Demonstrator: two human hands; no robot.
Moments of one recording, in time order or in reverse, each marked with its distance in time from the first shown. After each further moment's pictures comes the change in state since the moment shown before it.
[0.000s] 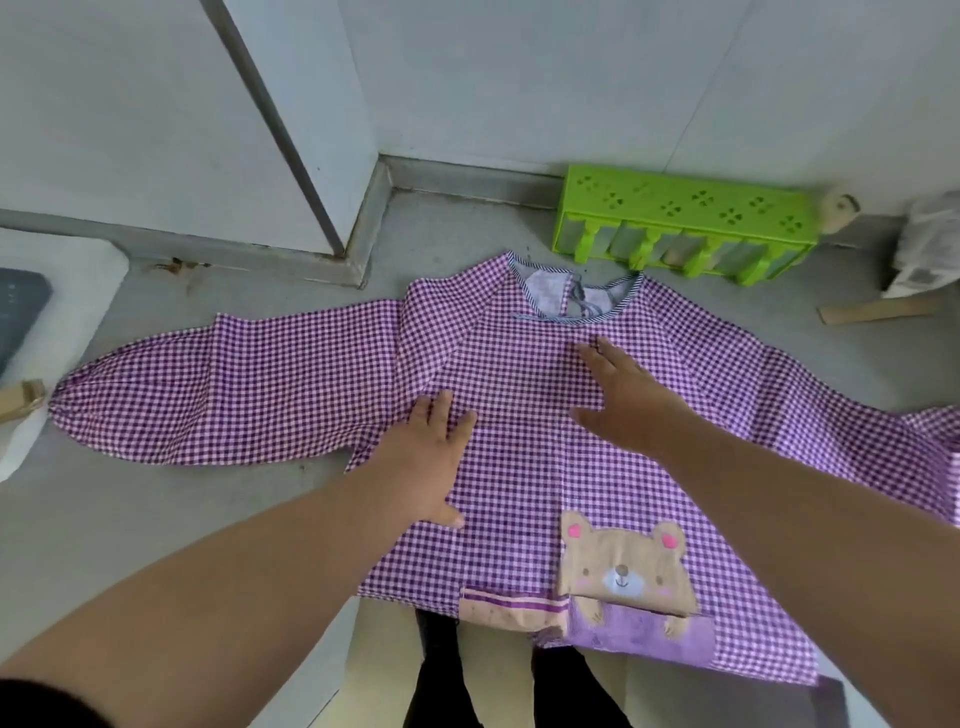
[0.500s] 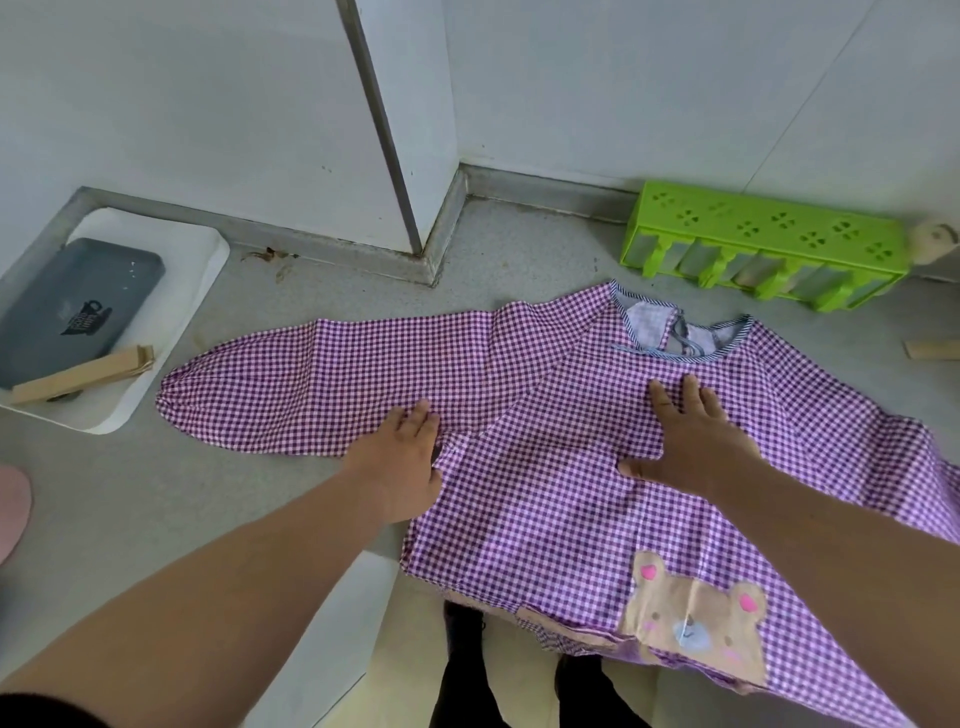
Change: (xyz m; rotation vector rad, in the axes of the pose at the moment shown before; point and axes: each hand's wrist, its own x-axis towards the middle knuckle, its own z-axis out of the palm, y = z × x) left_hand -0.046 -0.062 0.046 -0.284 -0.016 -0.238; right_hand -0.014 0.001 0.022 -0.218 -0.118 0.143
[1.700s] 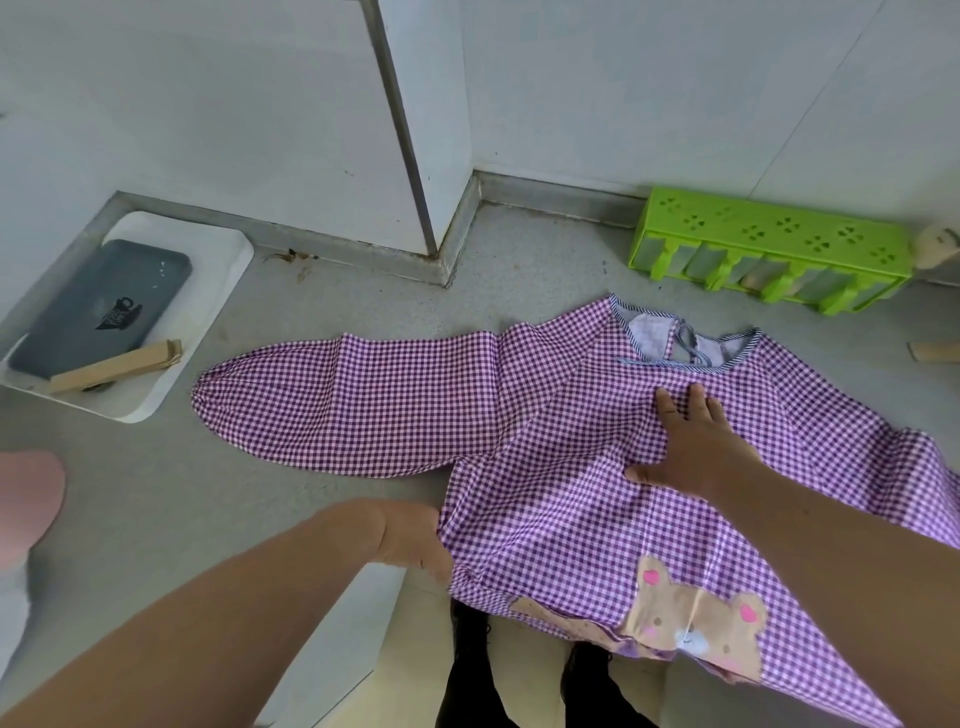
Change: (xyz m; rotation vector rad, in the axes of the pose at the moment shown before) left_hand -0.054 0.016 0.016 -0.628 -0.646 0.129; right_hand -0.016 -0.008 0.002 0.080 -0.039 0.032
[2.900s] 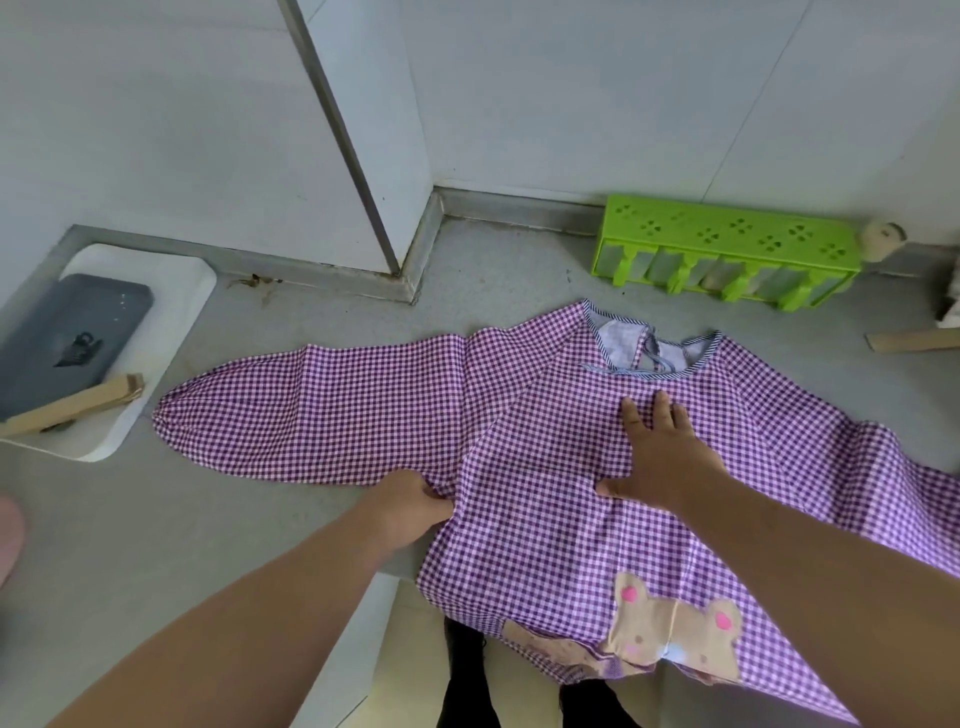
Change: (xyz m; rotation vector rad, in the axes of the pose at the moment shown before) left_hand 0.032 0.020 -0.013 -0.240 0.594 -0.111; right_hand -0.005 -0.001 0.002 -0.054 -0.004 -0.030
